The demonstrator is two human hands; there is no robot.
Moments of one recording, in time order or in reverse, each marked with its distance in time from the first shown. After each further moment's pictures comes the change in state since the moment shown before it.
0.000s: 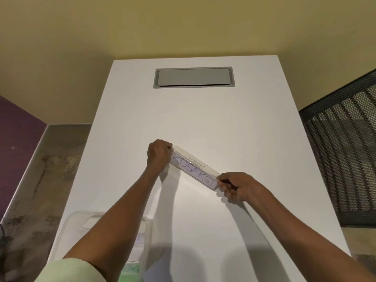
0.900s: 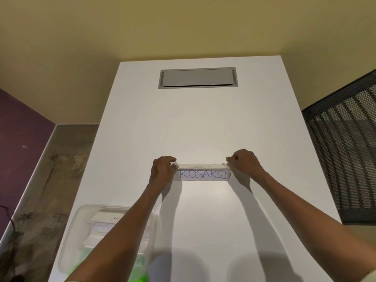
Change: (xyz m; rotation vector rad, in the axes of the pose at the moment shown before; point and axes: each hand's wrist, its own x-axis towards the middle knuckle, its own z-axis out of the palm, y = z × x) left_hand -0.049 -0.039 0.014 -0.027 -0.078 0.017; right_hand 0.017 -0.037 -0.028 -0.905 0.459 -0.746
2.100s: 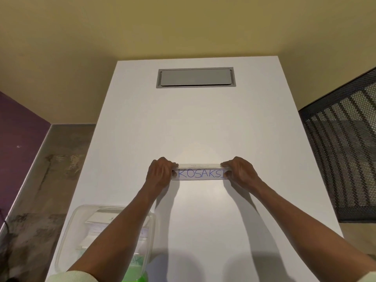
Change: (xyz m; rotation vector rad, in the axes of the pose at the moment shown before) left_hand -0.003 -0.017 -0.005 0.374 -0.030 0.467; right_hand -0.030 0.017 0.020 -0.134 0.042 -0.273
